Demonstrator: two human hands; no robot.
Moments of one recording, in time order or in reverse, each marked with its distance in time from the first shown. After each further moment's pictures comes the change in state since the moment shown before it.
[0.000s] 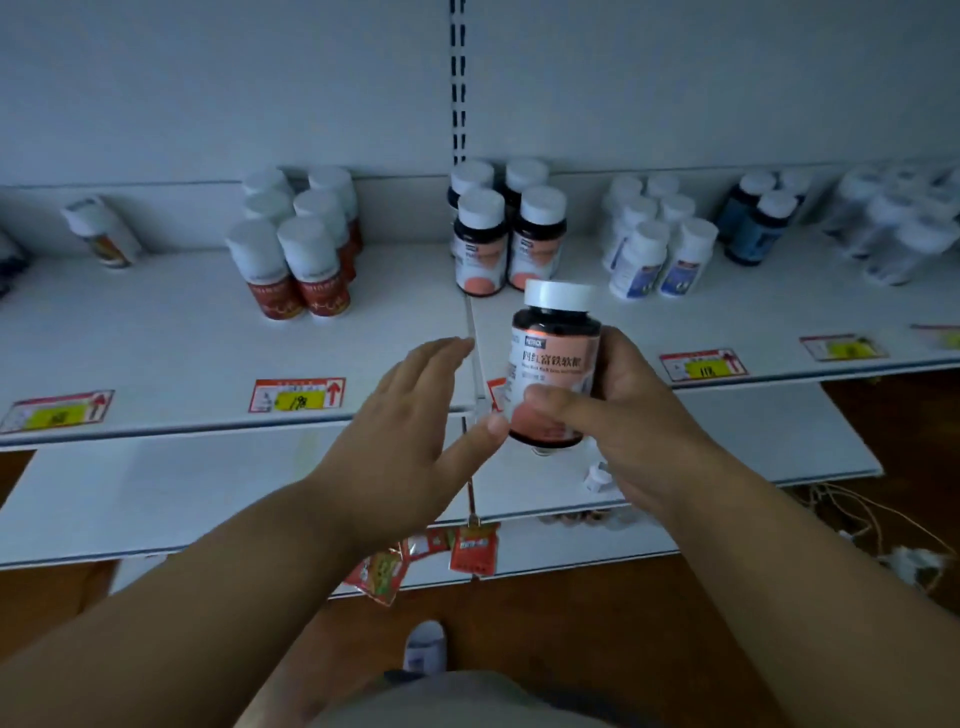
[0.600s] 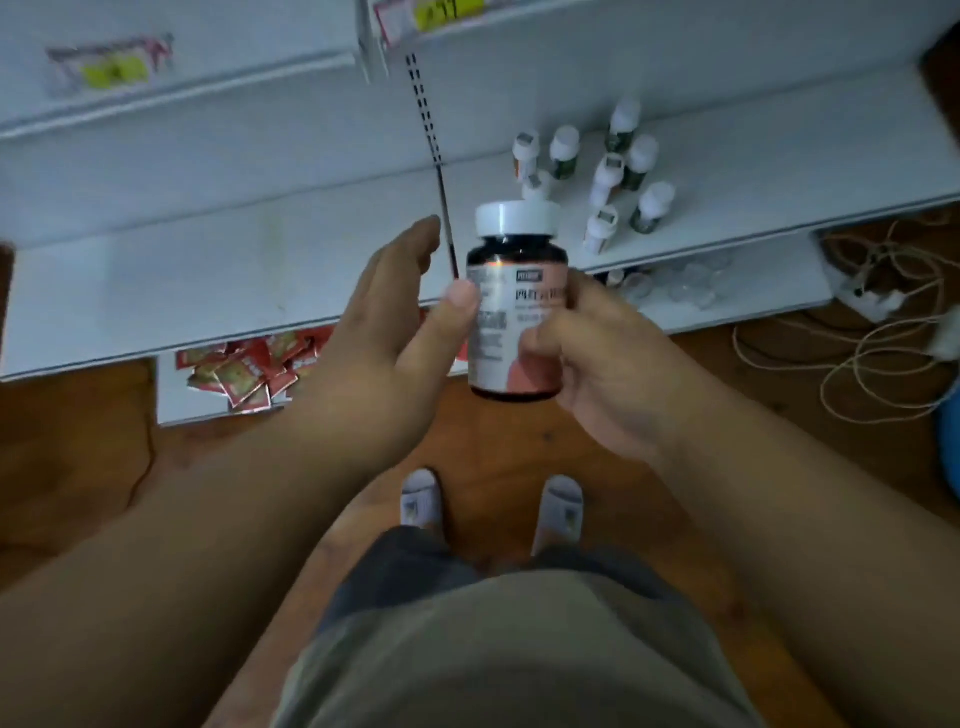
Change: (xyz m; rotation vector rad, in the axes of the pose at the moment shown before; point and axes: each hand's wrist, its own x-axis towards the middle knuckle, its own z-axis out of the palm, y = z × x) left_hand -0.075 -0.026 0.154 -0.283 -0.102 -0.293; right_hand -0.069 0.193 0.015 0.427 -0.196 0.371
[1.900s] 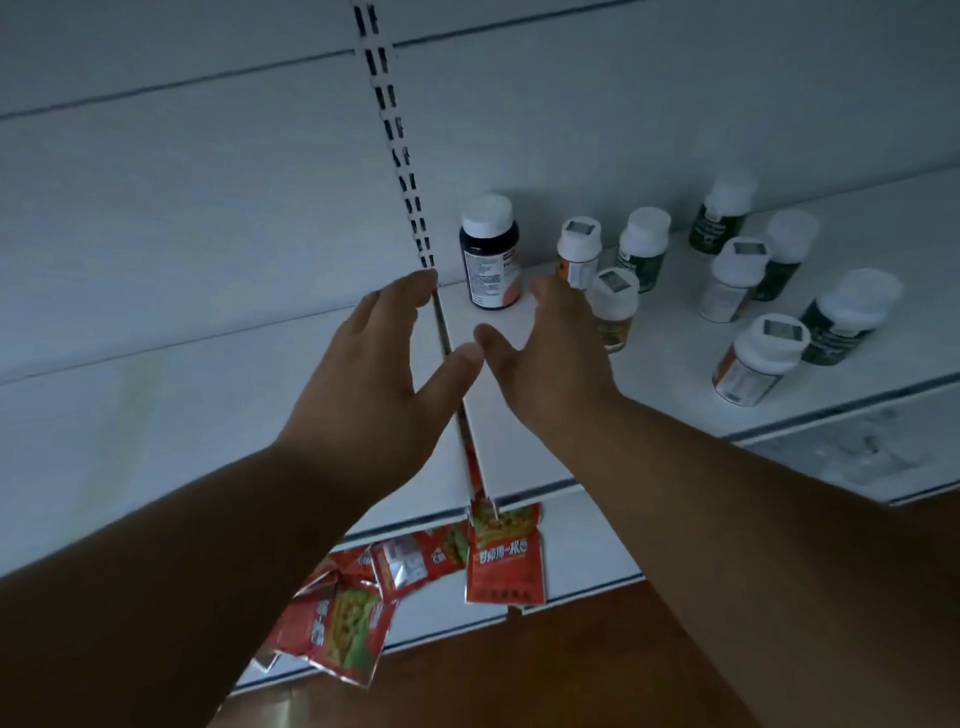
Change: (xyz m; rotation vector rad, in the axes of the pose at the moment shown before) left_hand 0.245 -0.182 0.058 0.283 0.246 0.175; right_hand 0.343 0.066 -0.056 -0.931 0.611 -0.448
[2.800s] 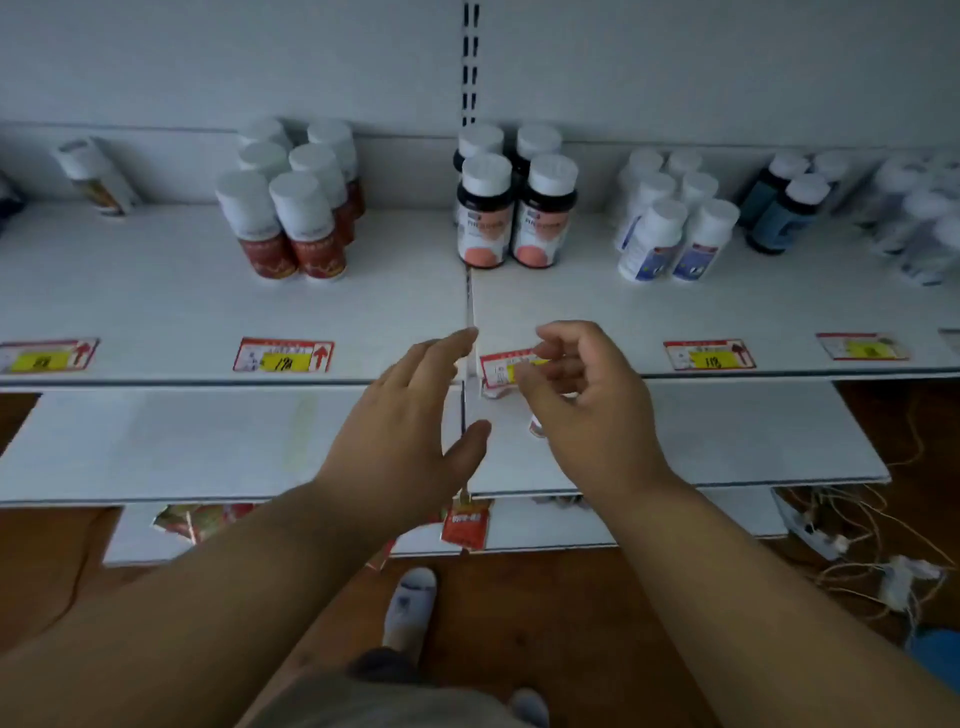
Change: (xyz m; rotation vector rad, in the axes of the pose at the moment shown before) left_hand -0.039 0.206 -0.312 0.001 0.117 0.216; right_hand -0.094 -0.308 -0.294 0.185 0.055 -0.194
